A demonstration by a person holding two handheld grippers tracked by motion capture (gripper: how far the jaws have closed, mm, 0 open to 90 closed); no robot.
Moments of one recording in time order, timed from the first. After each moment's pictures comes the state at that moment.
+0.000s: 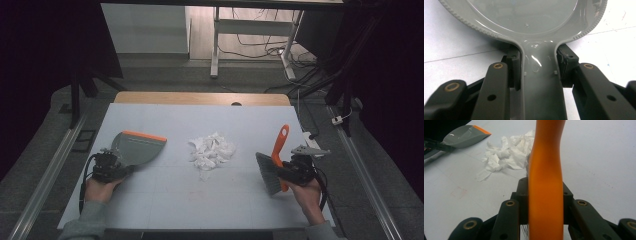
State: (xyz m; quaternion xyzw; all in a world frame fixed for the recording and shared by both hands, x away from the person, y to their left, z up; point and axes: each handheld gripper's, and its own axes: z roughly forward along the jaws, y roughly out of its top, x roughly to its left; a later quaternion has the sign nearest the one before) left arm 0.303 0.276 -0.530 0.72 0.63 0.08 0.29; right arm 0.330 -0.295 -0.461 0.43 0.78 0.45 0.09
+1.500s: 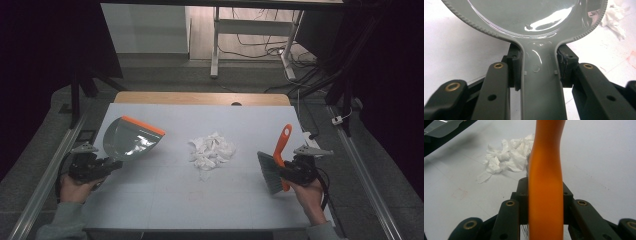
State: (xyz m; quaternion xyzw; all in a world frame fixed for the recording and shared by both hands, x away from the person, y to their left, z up) left arm 0.277 0.315 -0.489 0.76 0.51 0.11 0.39; right arm 0.328 -0.299 -0.458 0.42 0.77 0.46 0.10
